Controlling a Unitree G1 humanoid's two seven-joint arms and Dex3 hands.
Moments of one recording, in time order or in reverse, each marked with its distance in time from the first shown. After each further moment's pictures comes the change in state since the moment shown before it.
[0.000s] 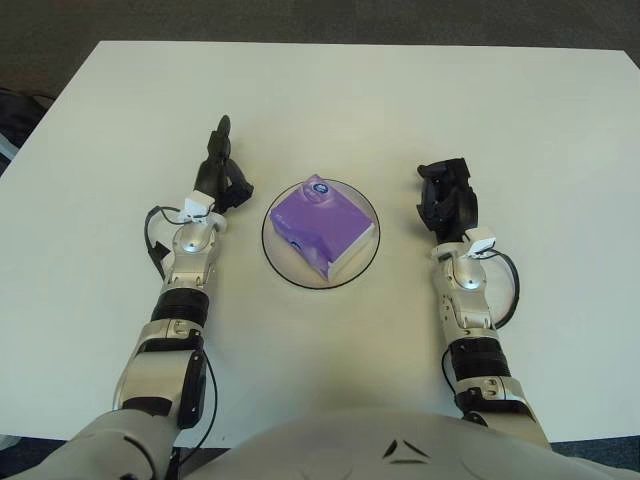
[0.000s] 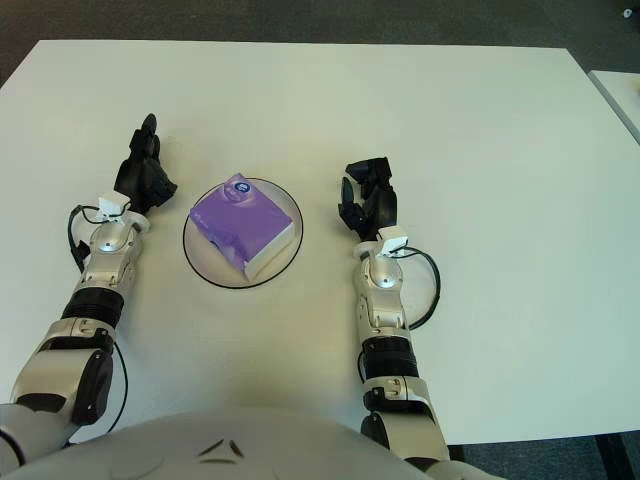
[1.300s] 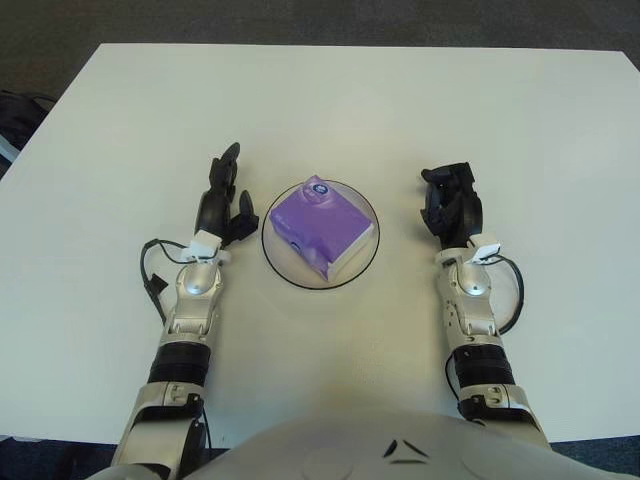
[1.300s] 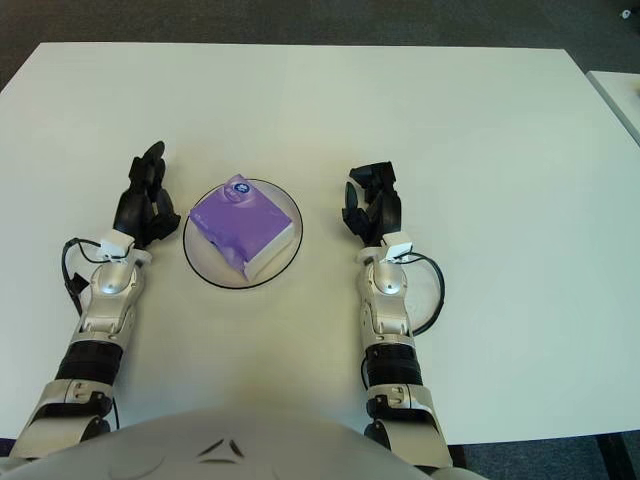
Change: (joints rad) left arm 0.326 -0.068 -0.047 -0.392 0.119 0.052 0.107; right arm 0.038 -0.006 -0.003 -0.032 0.003 0.000 0.007
